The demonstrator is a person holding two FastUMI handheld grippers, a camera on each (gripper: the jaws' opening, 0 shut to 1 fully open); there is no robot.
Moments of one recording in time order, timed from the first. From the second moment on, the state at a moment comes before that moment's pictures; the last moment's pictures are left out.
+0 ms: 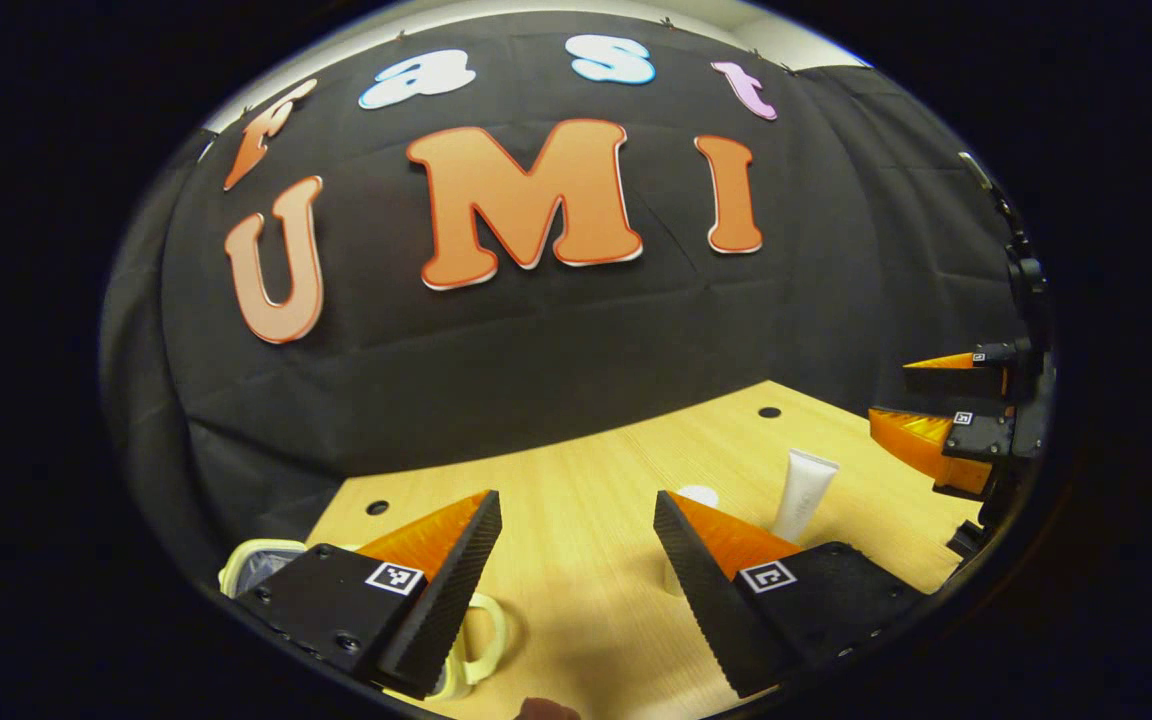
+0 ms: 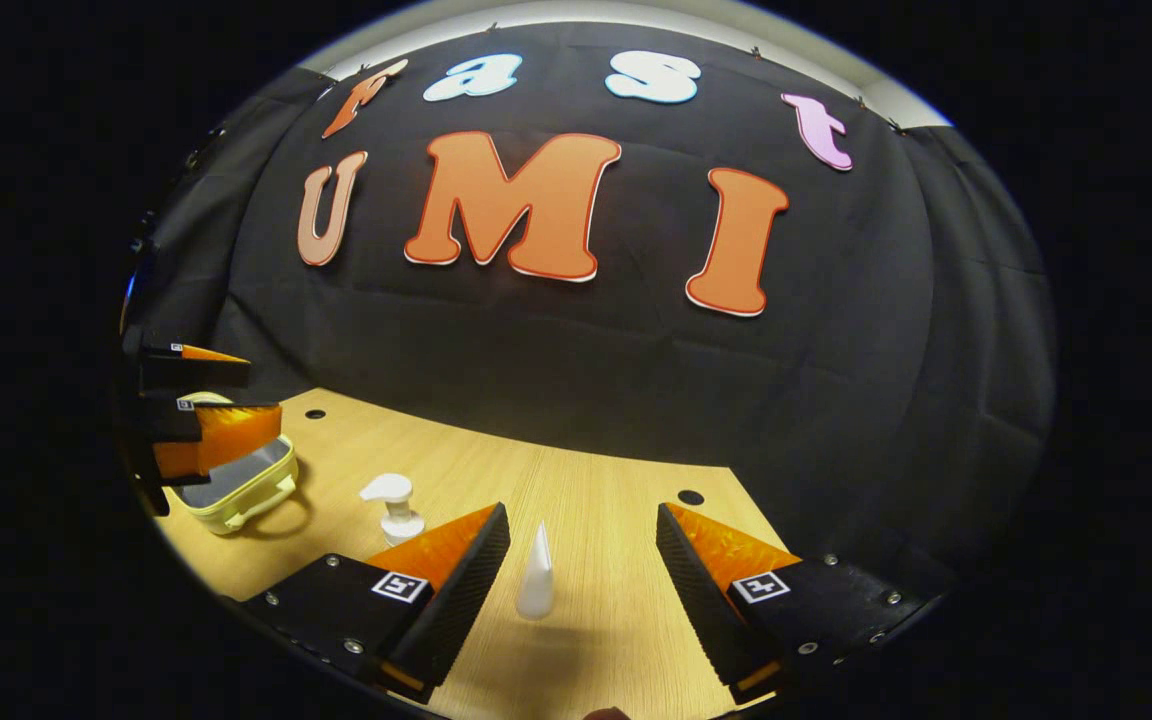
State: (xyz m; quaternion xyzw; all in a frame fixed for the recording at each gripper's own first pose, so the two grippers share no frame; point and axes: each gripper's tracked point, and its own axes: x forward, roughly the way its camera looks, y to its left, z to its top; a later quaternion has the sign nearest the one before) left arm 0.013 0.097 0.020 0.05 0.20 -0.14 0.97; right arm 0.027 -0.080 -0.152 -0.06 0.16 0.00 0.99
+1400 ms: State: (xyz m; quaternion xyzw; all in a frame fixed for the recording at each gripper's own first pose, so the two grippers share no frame) left arm 0.048 -0.015 -0.193 0.02 0.40 -0.21 0.89; right arm 0.041 -0.091 -0.271 -0.03 0.33 0.04 0.94
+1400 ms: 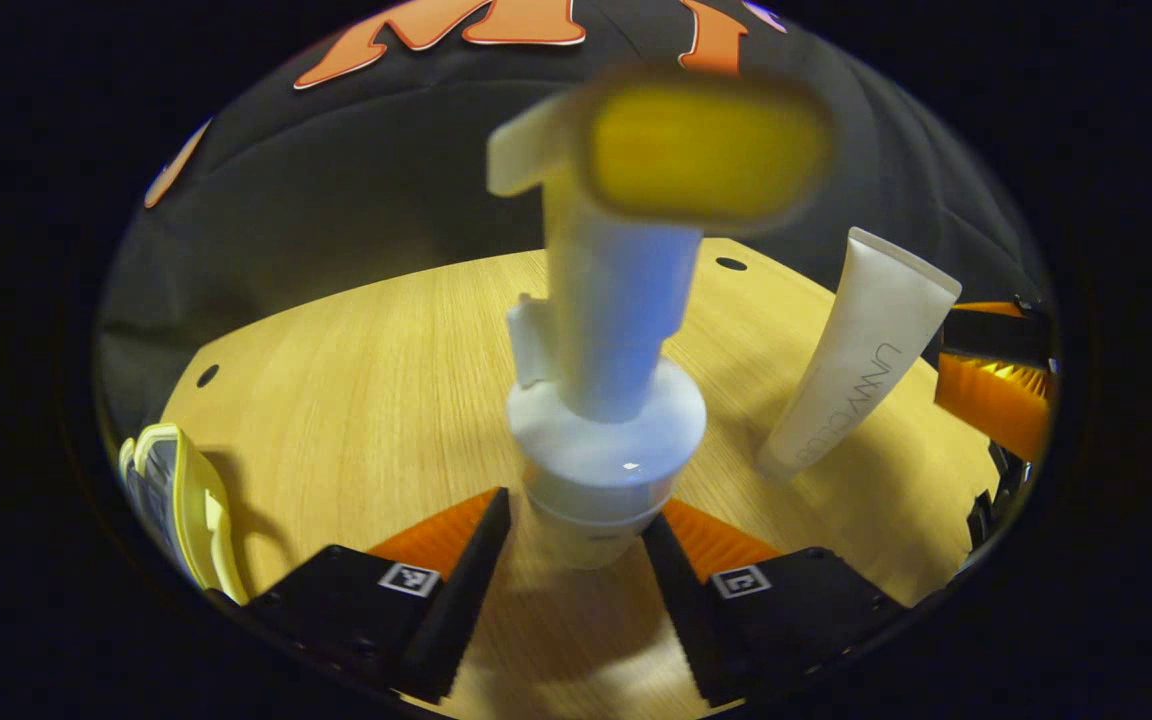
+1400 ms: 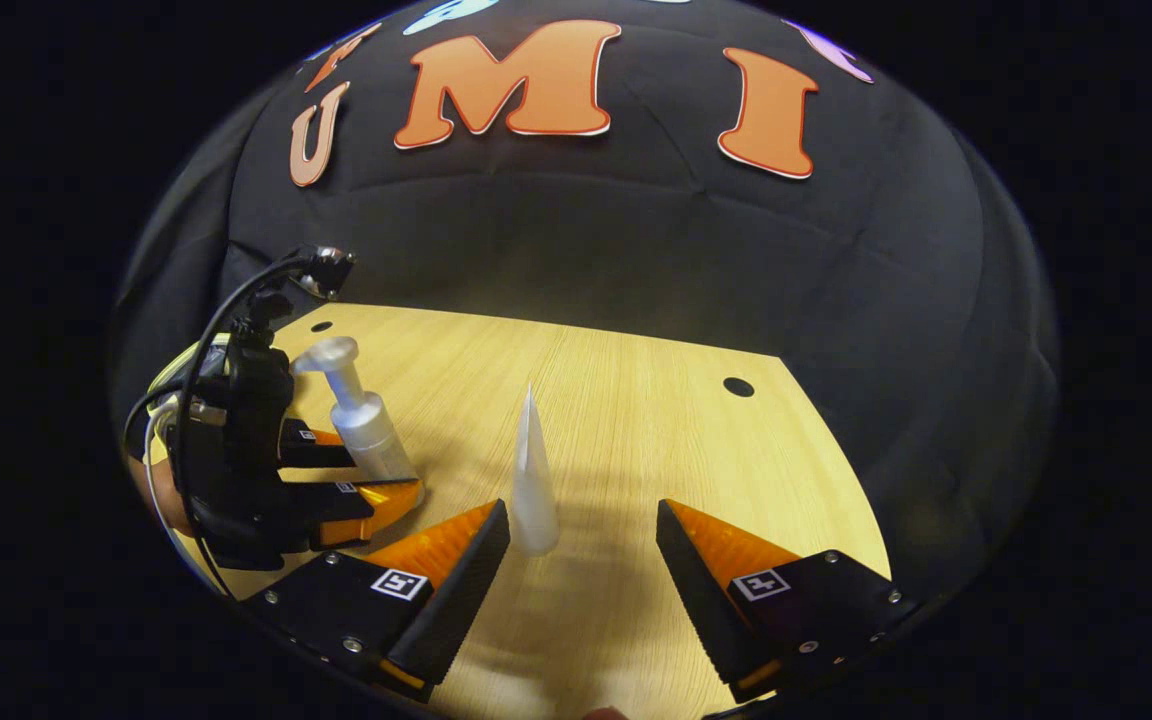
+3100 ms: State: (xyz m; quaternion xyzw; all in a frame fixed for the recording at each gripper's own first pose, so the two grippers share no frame) left arm -0.079 0.272 0.004 -0.01 0.34 0.10 0.93; right arm 0.068 -0.039 -0.349 0.00 0.39 0.11 0.91
